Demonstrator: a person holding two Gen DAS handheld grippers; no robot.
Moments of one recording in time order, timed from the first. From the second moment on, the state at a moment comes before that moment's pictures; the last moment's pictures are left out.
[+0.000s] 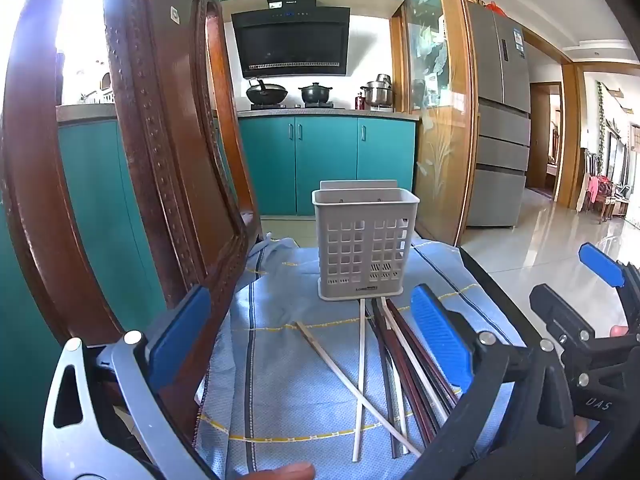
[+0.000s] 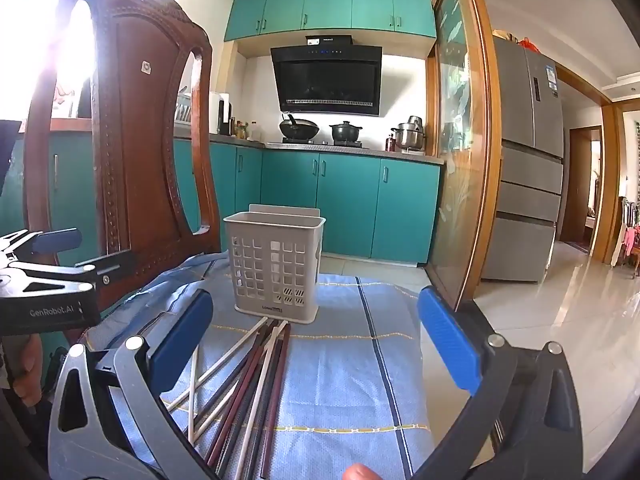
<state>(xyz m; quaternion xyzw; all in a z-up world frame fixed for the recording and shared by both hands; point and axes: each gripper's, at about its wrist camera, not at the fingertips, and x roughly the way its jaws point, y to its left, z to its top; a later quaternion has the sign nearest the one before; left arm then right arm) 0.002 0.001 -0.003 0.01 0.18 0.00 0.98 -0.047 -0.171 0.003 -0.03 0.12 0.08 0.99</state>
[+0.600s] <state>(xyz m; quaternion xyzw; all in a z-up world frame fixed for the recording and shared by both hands) -0.002 -0.005 -0.004 0.02 0.18 0.00 0.98 -0.044 -0.167 0.002 -0.04 0.12 0.08 0.99</state>
